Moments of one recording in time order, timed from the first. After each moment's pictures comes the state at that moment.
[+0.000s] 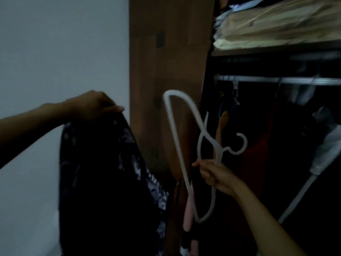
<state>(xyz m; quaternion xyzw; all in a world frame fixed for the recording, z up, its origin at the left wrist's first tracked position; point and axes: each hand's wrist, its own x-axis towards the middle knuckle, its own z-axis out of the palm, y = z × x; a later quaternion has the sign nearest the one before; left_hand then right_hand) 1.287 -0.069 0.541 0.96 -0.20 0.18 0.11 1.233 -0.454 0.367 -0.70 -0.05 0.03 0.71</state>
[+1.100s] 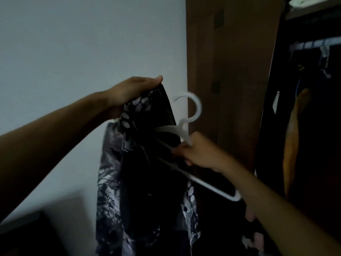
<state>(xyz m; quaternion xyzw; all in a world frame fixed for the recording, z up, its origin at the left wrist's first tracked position) 1.174 -0.037 0.545 0.82 -0.17 0.07 0.54 1.202 -0.247 0.413 -0.86 -0.27 0.00 0.44</state>
